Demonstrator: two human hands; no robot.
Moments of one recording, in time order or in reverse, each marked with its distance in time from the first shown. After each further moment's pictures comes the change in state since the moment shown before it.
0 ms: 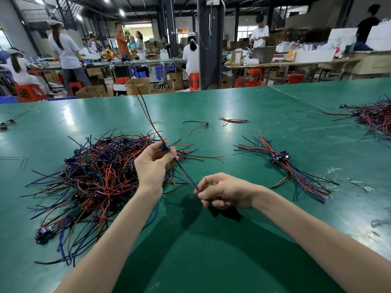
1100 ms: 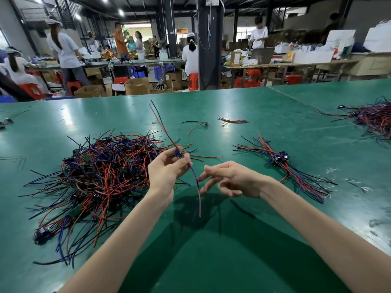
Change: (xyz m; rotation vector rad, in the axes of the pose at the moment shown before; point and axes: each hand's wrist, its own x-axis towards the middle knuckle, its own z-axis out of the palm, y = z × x) left_hand -0.018 -0.007 0.016 -0.109 -0.096 -0.182; right_hand -0.009 -0.016 -0.021 -0.071 0.027 -0.109
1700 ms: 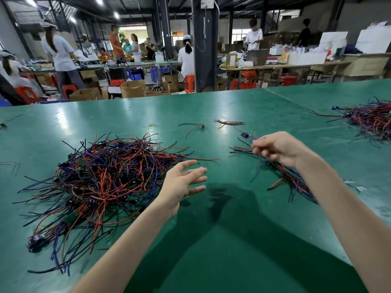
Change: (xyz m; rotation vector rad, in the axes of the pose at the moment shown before) left_hand -0.011 -0.014 0.006 0.192 -0.250 -0.229; right_hand -0.042 -0.036 -0.088 0.095 0.651 0.046
